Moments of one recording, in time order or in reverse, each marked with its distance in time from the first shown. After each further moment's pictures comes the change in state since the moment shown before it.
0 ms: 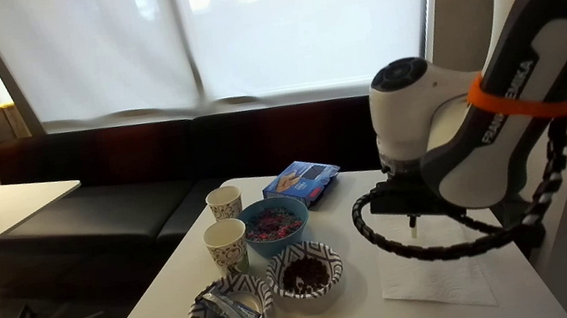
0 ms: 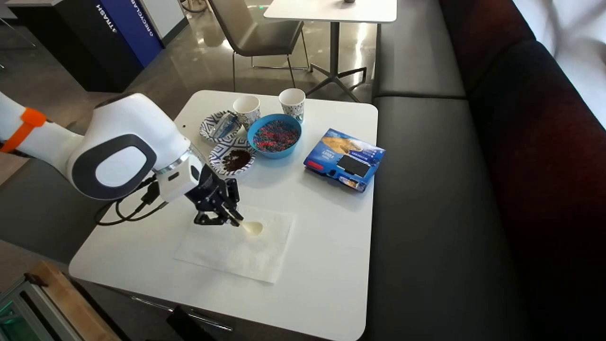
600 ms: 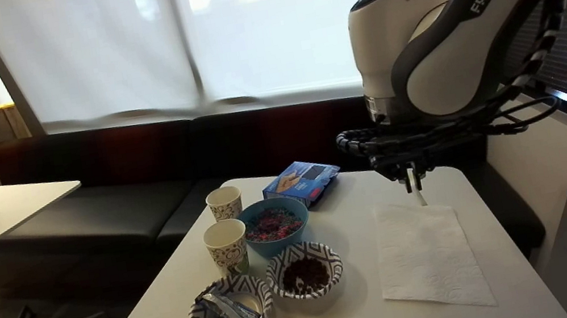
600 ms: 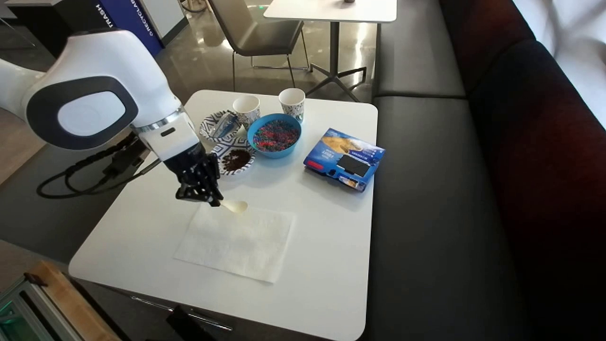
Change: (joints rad) arm 0.258 0.224 -0.359 0.019 -0.063 -0.324 -0.354
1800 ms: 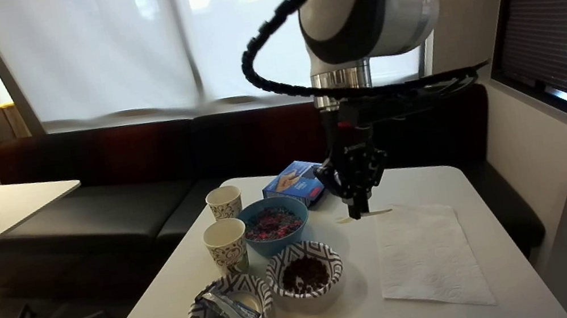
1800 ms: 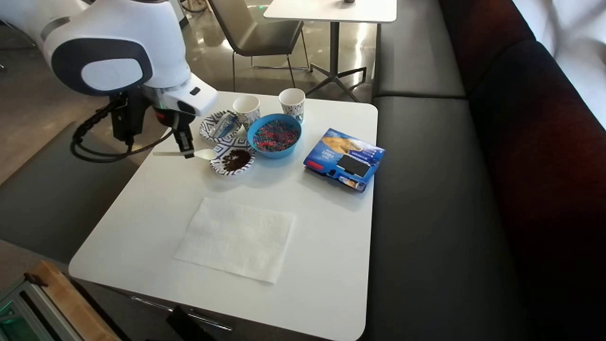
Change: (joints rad) arm -0.393 0.110 0.405 0.265 0.371 -0.241 -0.799
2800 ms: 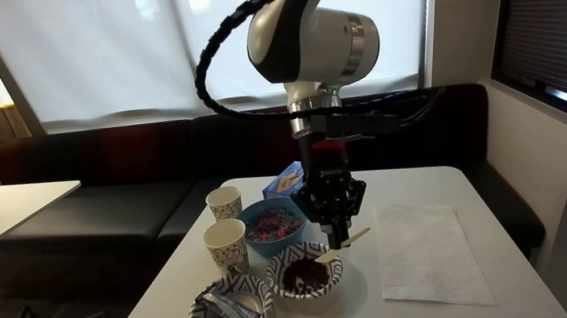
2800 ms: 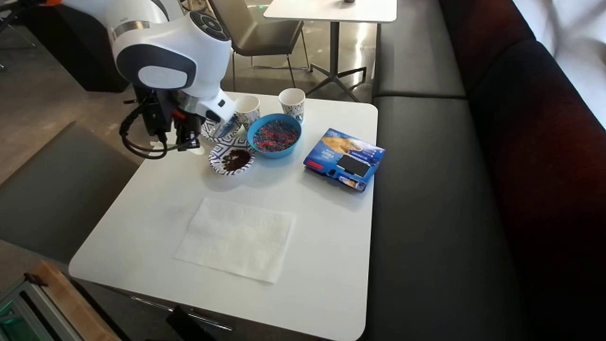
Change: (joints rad) arm -0.187 -0.244 0.104 0.247 0.327 -0.373 -0.269
